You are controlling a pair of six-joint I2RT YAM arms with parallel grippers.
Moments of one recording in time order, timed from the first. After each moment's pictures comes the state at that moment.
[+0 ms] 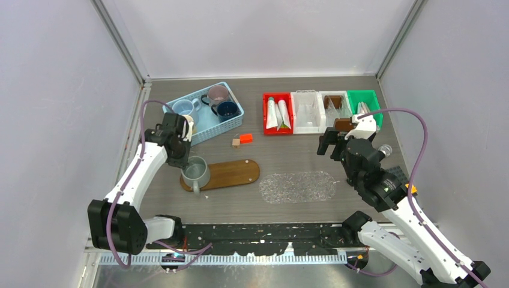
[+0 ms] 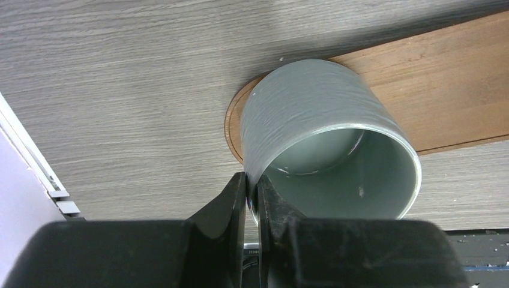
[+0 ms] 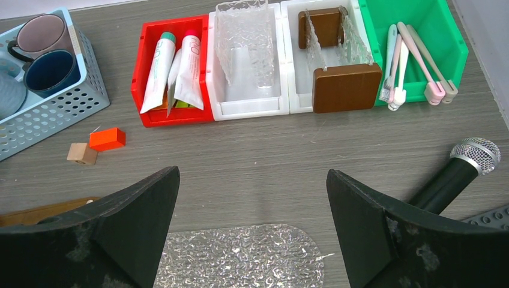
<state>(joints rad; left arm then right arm) -0.16 1.24 1.01 -0.98 -0.09 -0.01 0.60 0.66 0.80 -0.48 0.56 0.34</state>
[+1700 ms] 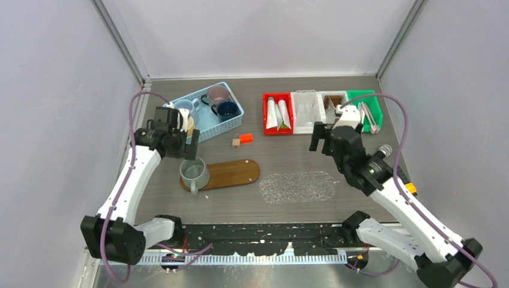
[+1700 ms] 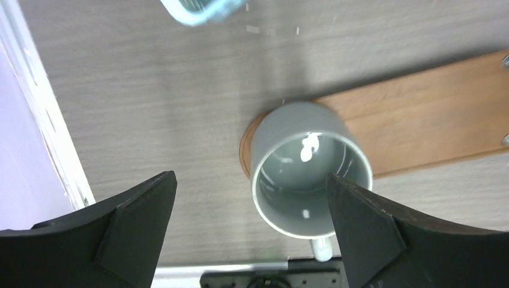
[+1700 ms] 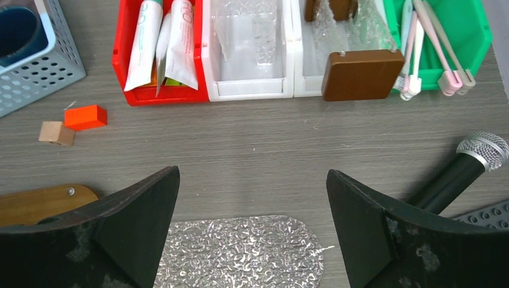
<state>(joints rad) -0.16 1.18 1.10 -0.98 -0.10 0.03 0.60 0.81 0.85 -0.51 0.54 0.35</state>
